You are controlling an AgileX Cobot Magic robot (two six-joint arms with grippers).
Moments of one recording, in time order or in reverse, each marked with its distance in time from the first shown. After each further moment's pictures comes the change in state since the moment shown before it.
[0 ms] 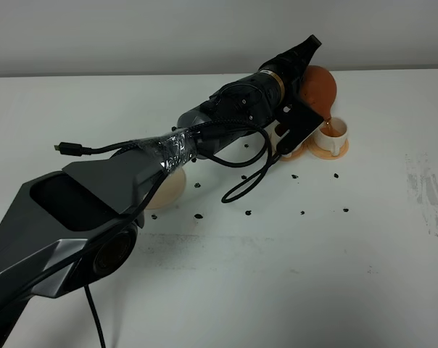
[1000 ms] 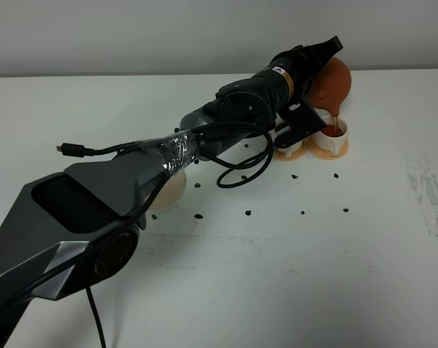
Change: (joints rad) left arm -0.009 0.000 0.000 0.222 -0.120 0.000; right arm 0.000 0.000 0.000 0.000 0.000 0.000
